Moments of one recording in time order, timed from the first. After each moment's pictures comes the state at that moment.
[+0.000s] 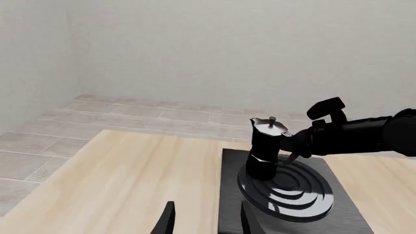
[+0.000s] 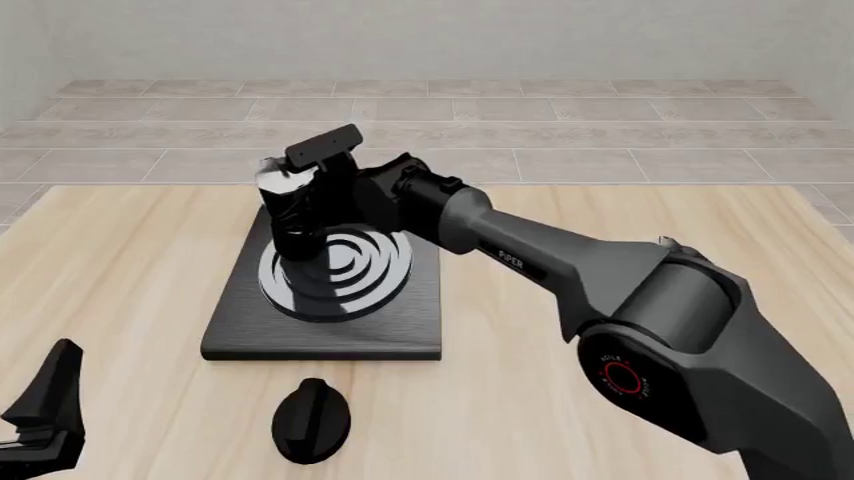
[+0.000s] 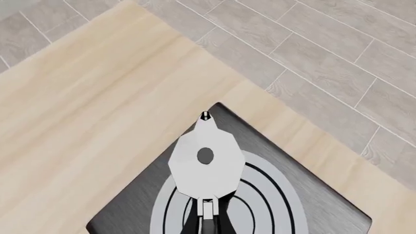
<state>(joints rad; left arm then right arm) 0.10 0.00 -0.02 0.00 -0.06 0.78 2.31 -2.05 0.37 0.04</state>
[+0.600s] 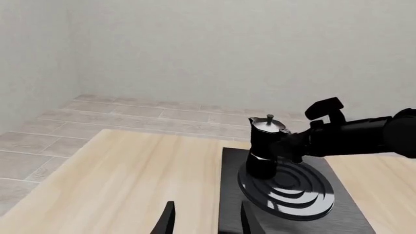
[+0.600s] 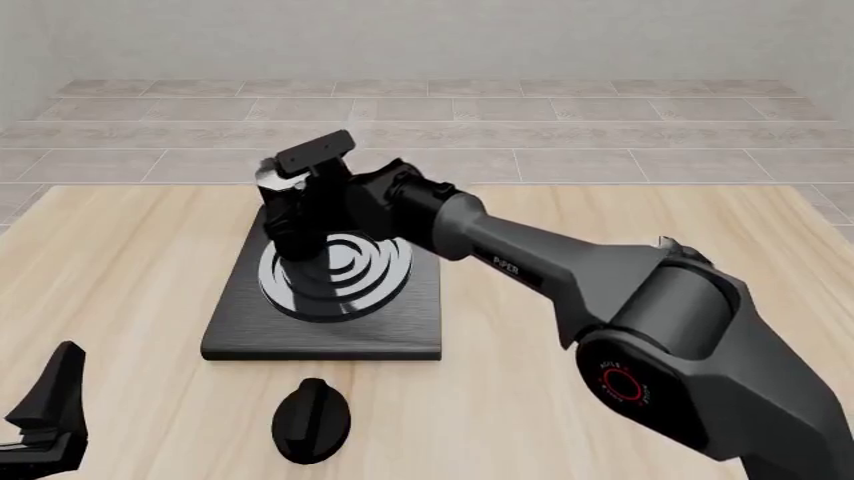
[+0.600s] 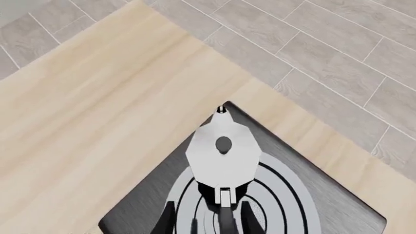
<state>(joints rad) 0.10 0.00 -0.01 -0.01 -0.06 0.80 2.31 -2.03 0.36 0.06</state>
